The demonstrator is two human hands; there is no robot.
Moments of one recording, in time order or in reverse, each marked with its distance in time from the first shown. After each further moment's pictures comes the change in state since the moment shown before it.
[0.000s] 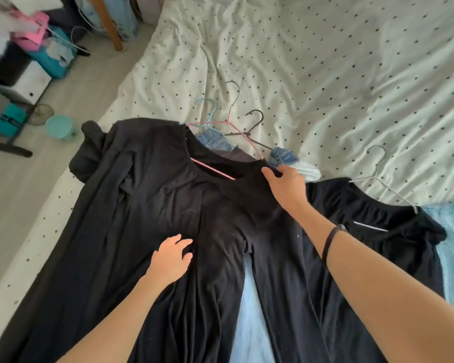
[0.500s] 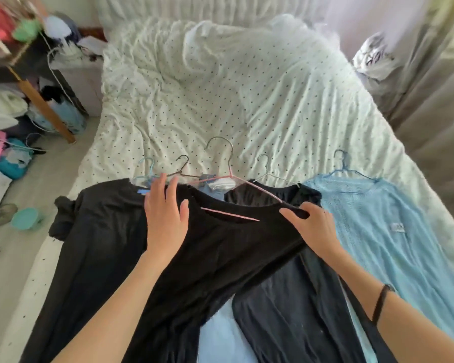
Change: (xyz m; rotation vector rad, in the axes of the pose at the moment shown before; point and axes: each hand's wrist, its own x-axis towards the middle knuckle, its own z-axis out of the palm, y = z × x) left_hand -0.166 0.199 -0.090 0.050 0.870 0.594; right_hand -0.236 0.095 -0.230 0.103 0.339 0.030
